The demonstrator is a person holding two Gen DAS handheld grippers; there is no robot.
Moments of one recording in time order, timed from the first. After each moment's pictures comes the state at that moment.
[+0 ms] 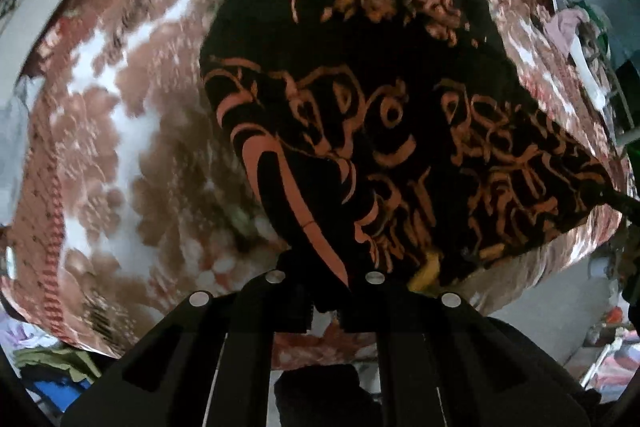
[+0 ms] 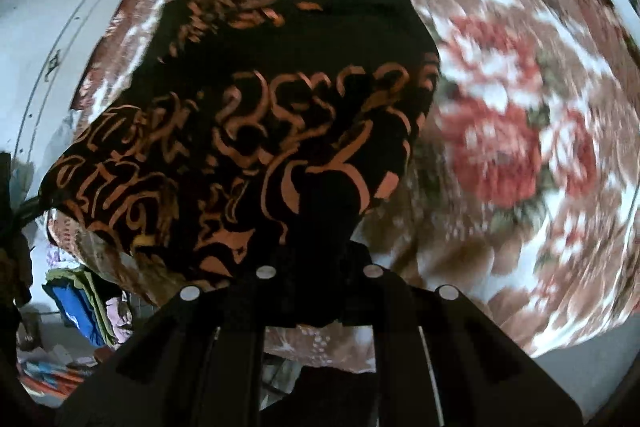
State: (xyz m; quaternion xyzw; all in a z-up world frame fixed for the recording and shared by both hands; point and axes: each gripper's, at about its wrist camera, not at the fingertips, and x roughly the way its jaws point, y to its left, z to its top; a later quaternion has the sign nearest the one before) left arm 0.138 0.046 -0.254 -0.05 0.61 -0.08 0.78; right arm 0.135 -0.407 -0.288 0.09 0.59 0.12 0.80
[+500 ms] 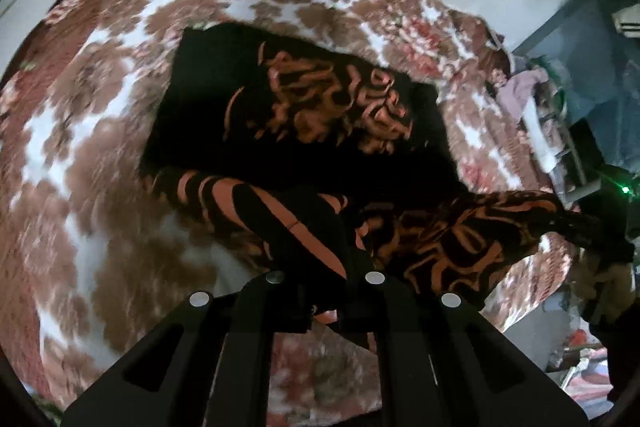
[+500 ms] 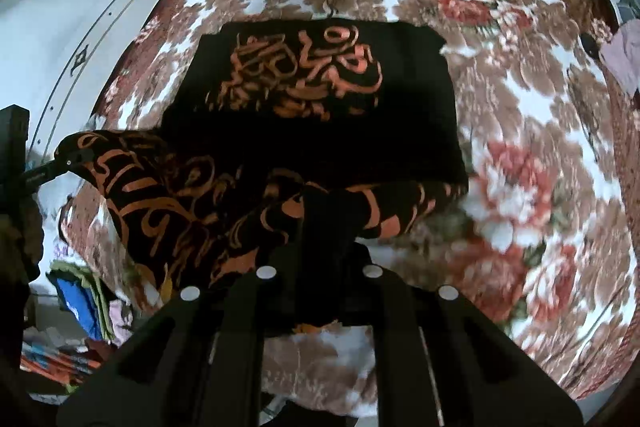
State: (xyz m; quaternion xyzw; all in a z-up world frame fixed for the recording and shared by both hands) left arm 0.258 0.019 -0.194 -0.13 0.55 -0.15 0.81; right arm 0.256 -0.378 -0.211 0.04 0.56 0.16 0.81
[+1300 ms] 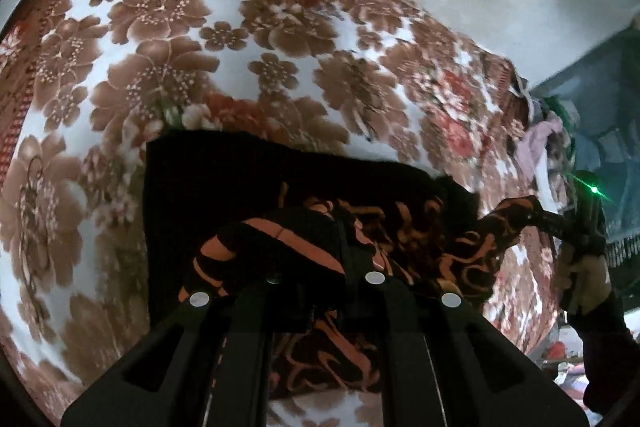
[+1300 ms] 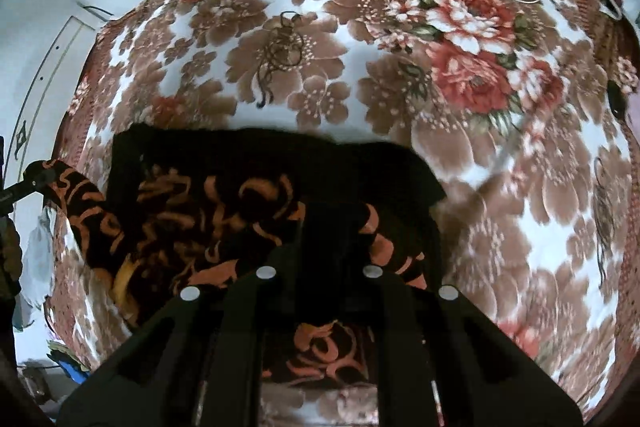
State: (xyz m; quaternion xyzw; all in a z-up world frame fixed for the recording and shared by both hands) left arm 0.550 0.065 -0.239 -0.16 0.57 -0.17 0.79; right arm 0.555 -0.390 -0.264 0.06 0.58 0.11 0.80
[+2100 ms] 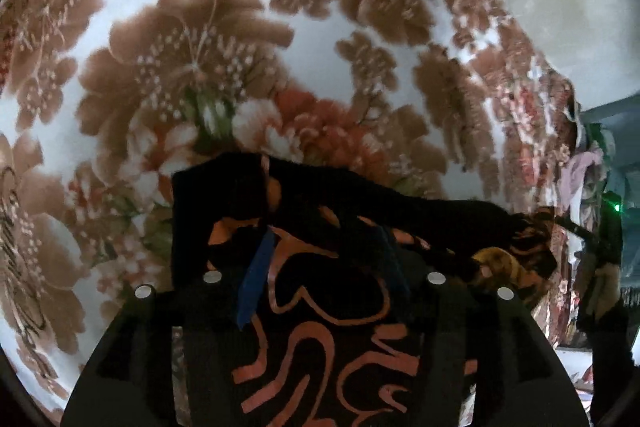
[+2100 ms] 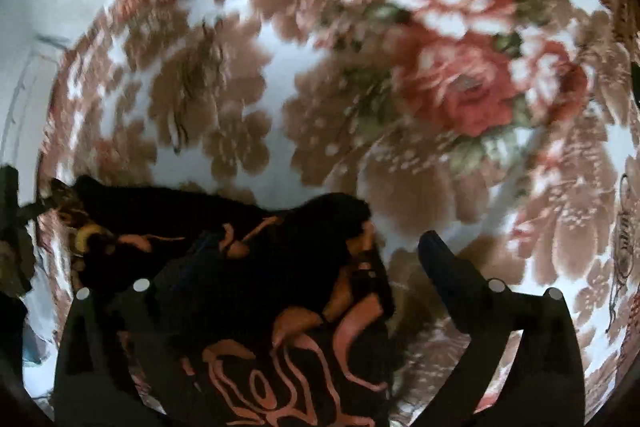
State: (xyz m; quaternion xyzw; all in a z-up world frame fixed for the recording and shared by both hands) left arm 0.643 0.116 -0.338 -0.18 0.62 -0.13 0.75; right arm 0.648 -0.463 -0.323 0.11 0.60 0.10 0.78
